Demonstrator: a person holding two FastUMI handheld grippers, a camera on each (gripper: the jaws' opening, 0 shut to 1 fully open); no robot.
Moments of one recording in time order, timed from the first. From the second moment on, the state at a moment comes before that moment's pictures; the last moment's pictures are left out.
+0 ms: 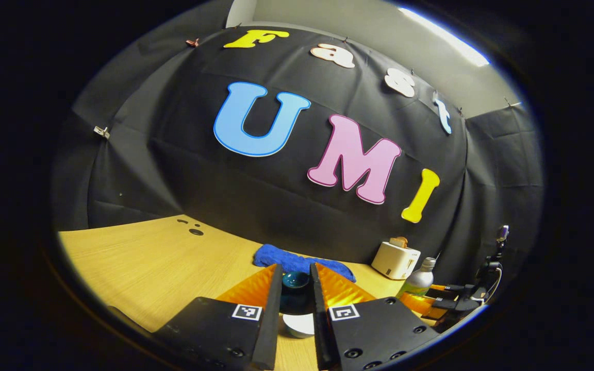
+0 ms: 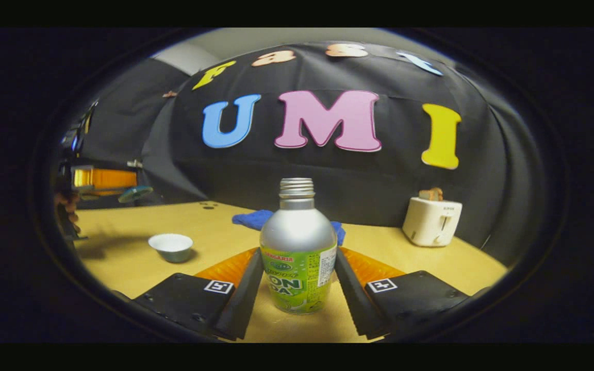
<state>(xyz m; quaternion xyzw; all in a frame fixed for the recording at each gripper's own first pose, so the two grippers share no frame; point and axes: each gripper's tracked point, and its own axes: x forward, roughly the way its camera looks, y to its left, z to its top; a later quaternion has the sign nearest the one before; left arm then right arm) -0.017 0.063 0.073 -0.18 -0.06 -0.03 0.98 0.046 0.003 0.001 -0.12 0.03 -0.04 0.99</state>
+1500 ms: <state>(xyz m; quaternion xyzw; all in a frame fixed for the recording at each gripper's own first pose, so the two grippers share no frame) -0.018 0.107 0.063 -0.21 -0.05 -0.03 0.98 0.014 0.100 0.012 -0.78 0.04 0.06 0.62</state>
